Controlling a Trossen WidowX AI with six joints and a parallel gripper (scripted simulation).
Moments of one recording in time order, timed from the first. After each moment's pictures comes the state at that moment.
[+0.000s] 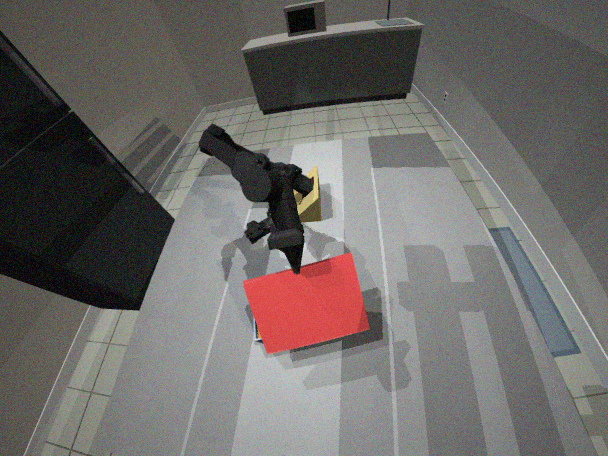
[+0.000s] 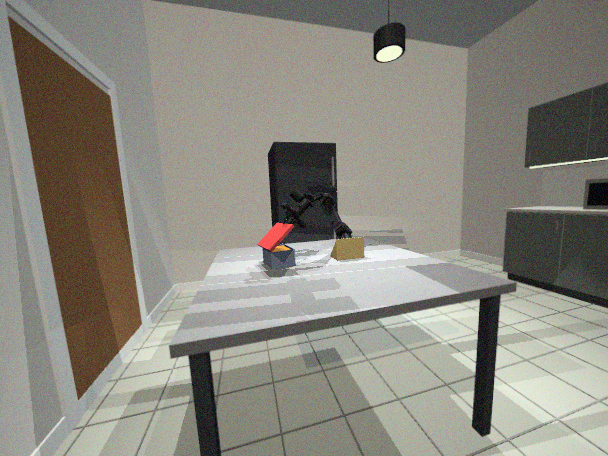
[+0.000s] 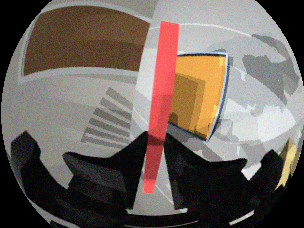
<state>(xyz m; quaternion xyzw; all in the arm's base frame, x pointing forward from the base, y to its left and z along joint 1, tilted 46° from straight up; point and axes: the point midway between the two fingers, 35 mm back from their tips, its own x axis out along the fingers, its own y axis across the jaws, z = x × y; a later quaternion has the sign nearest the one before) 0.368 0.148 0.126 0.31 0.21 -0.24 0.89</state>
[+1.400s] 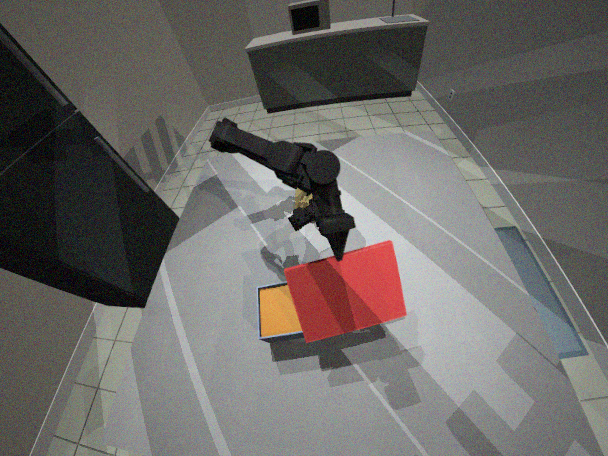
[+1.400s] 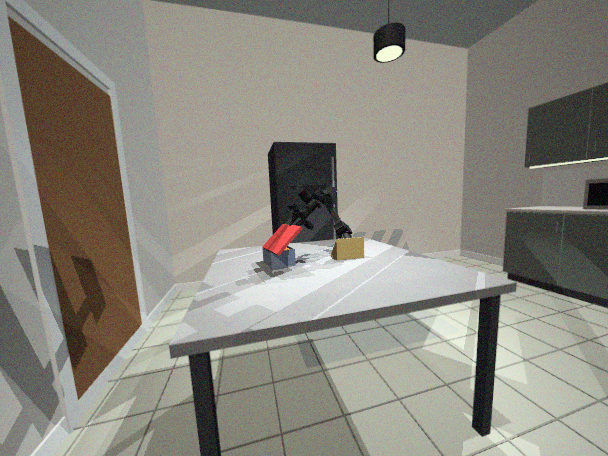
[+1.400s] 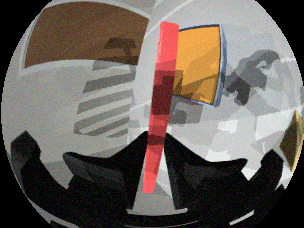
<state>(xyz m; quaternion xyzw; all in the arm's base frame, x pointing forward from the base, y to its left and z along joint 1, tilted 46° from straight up) 0.339 0.201 0.065 0.31 0.21 -0.25 0.89</state>
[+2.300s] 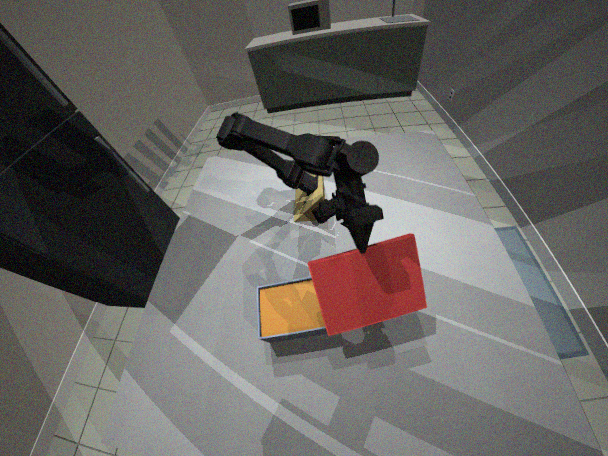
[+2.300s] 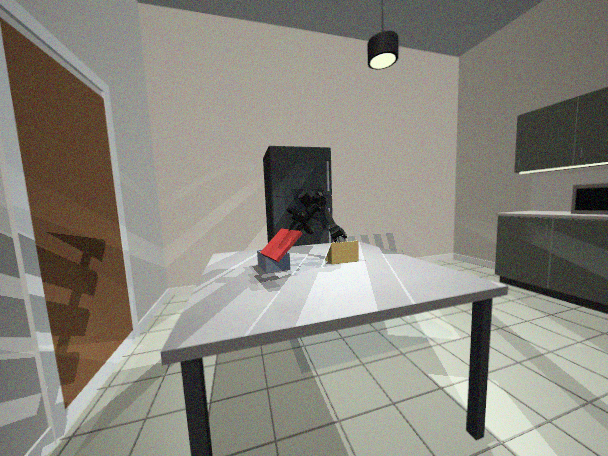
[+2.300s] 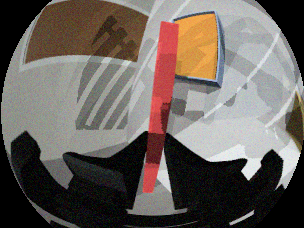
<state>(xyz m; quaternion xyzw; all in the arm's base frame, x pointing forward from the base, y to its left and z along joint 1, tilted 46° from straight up) 0.321 0.235 0.027 0.31 0.22 -0.25 0.89</state>
